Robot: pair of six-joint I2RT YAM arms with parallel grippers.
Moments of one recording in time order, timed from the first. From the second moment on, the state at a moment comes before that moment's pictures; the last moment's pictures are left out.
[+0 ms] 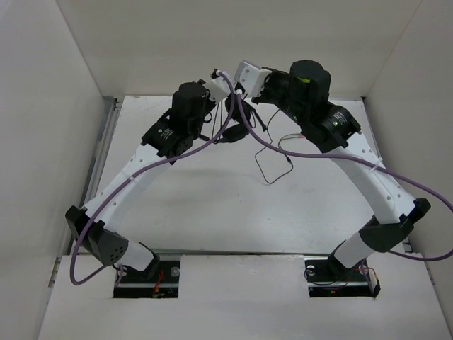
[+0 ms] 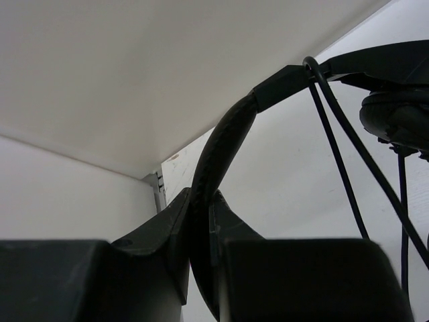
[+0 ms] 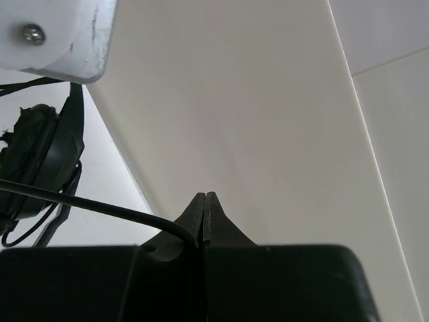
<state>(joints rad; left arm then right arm) -0.63 1.44 1.60 -0.41 -0.51 0.55 0.71 1.56 1.98 -0.51 0.17 -0.99</state>
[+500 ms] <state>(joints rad) -0.71 1.39 1.61 -0.44 -0.39 0.55 0.62 1.62 1.94 -0.34 0.12 -1.01</state>
